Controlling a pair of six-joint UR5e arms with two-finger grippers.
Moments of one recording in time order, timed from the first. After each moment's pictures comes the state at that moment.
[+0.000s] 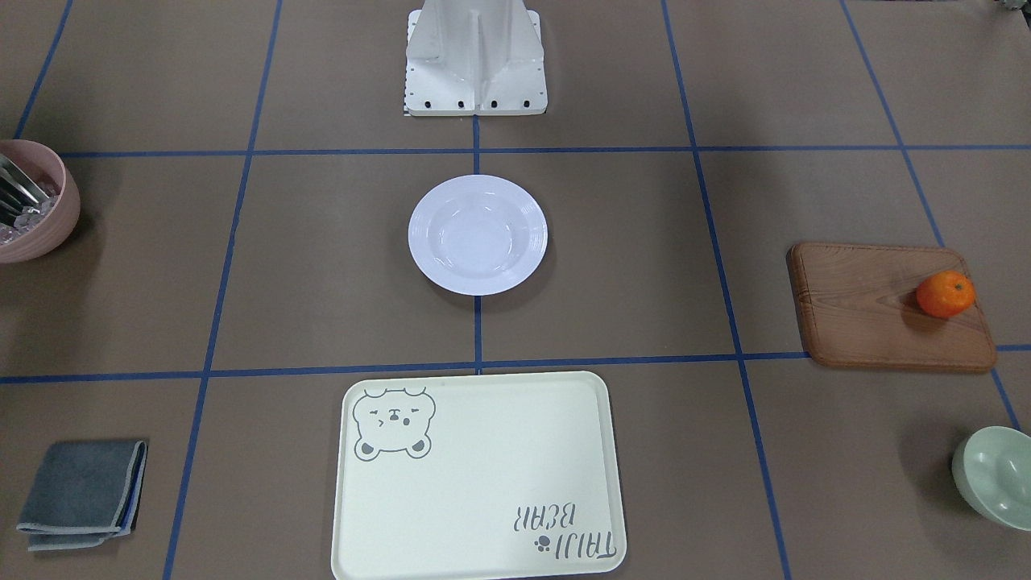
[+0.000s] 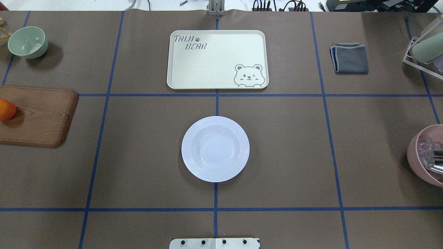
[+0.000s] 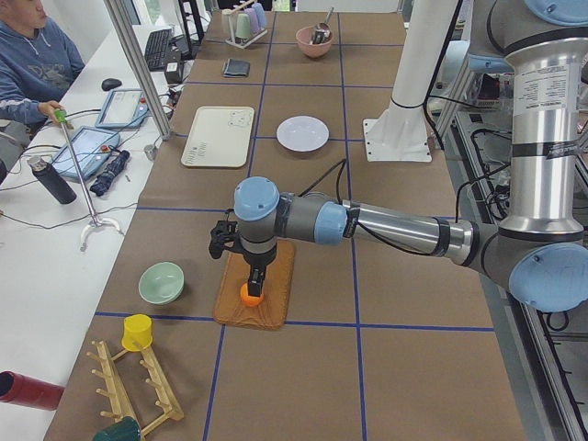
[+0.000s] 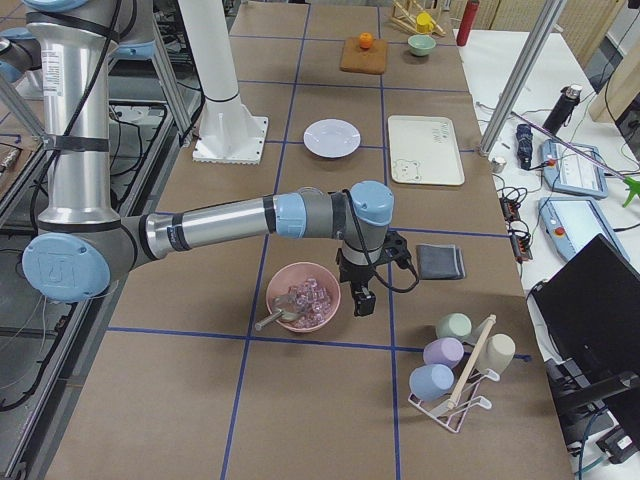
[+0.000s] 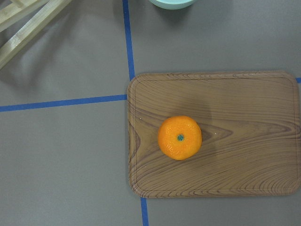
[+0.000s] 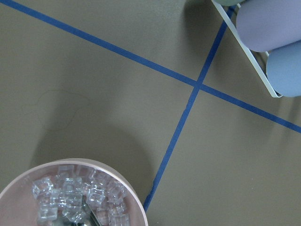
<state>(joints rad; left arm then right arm) -1.53 -1.50 -1.82 -1.55 -2.36 -0.04 1.49 -1.62 1.84 -1.77 2.24 -0.32</state>
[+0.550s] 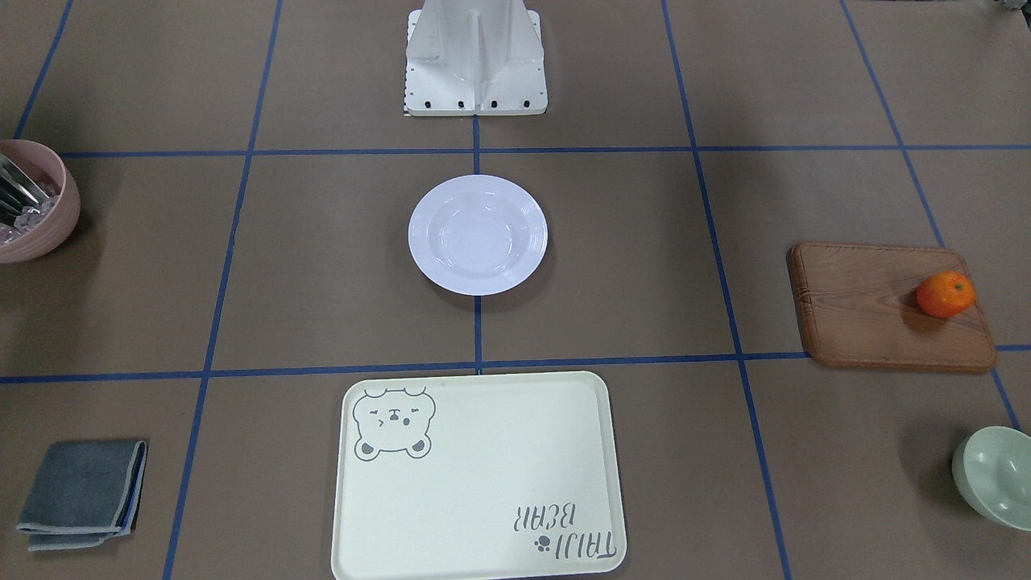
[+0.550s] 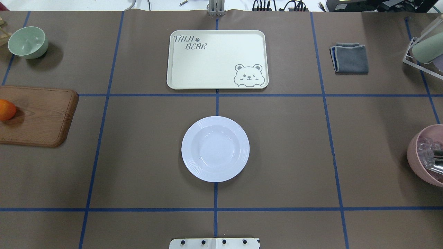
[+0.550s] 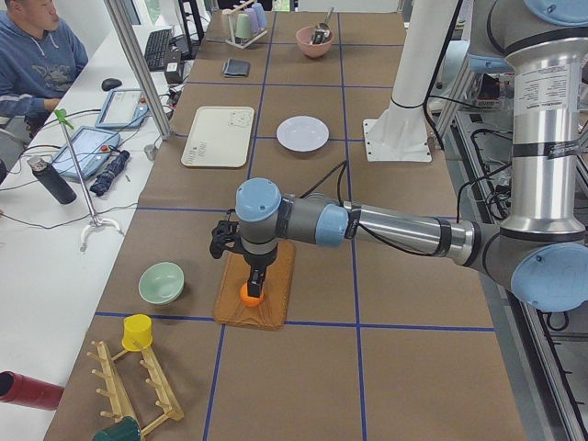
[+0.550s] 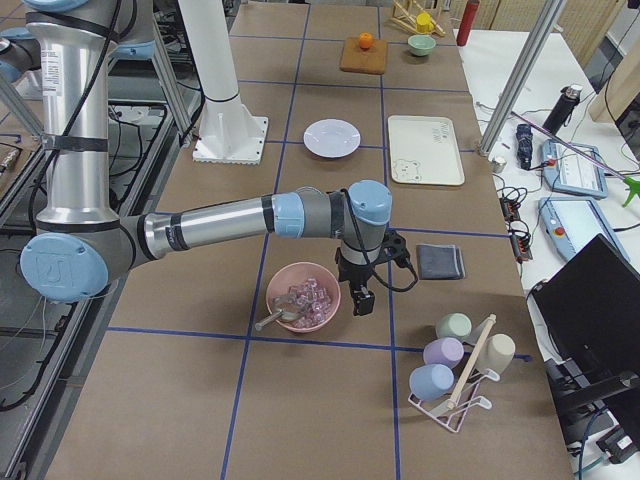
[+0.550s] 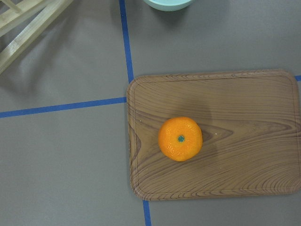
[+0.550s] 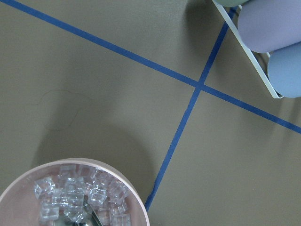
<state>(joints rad) -1.53 -1.49 -1.82 -1.59 -2.36 -0.02 1.49 -1.62 1.85 -1.77 2.25 -0.31</state>
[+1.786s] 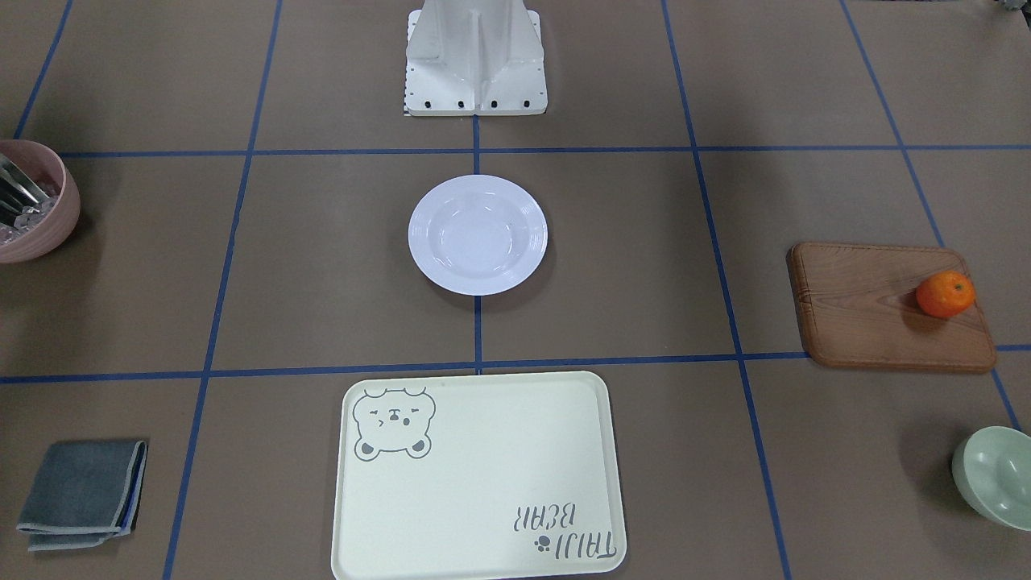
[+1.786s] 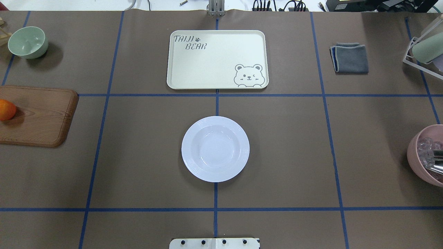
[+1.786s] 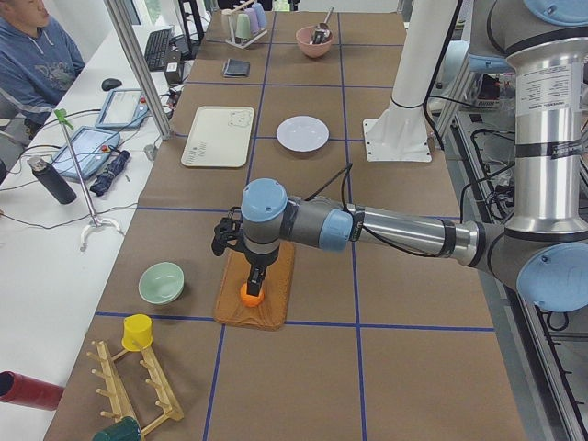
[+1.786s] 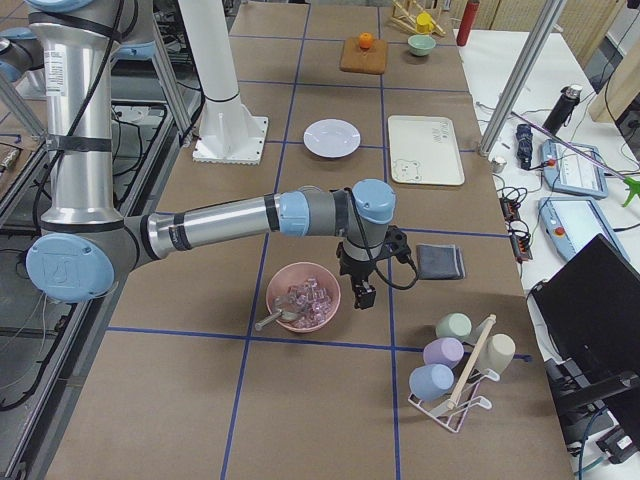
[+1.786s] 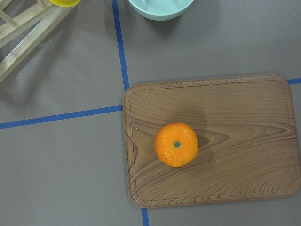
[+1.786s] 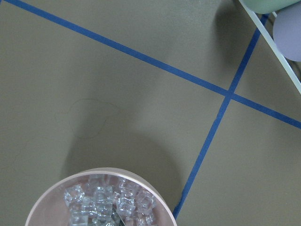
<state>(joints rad) -1.53 -1.47 -1.82 -1.65 -2.37 -0.04 1.47 -1.61 1.84 -1.77 2.33 -0.30</state>
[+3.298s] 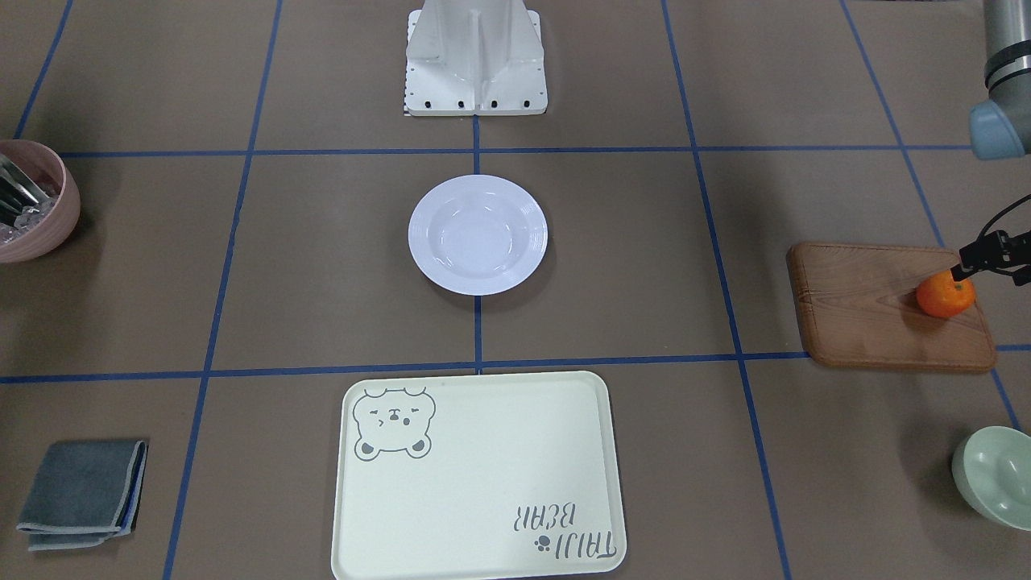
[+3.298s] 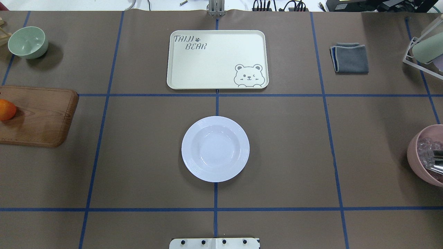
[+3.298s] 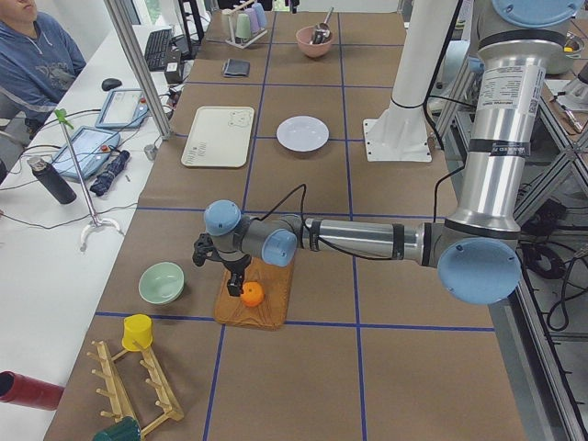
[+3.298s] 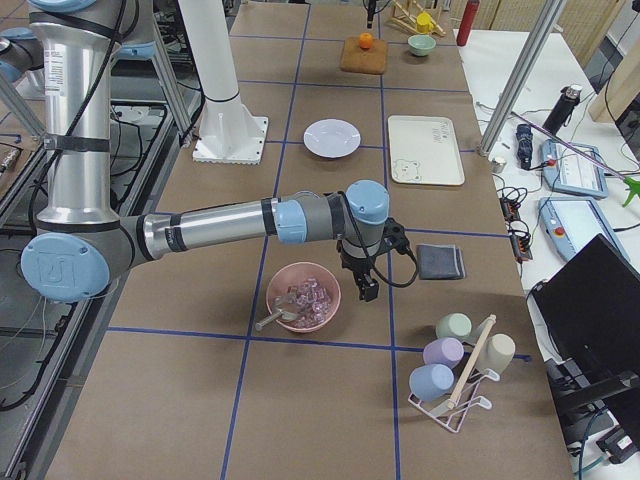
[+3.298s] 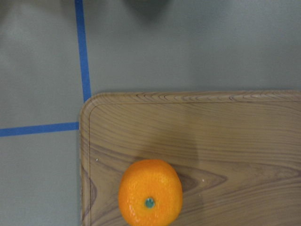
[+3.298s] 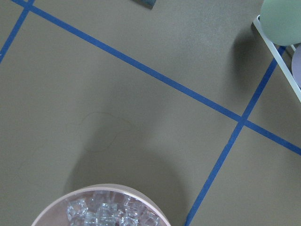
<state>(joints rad) -1.31 -1.68 -1.46 -1.83 -2.36 -0.27 1.45 -1.63 1.83 -1.63 2.35 -0.30</state>
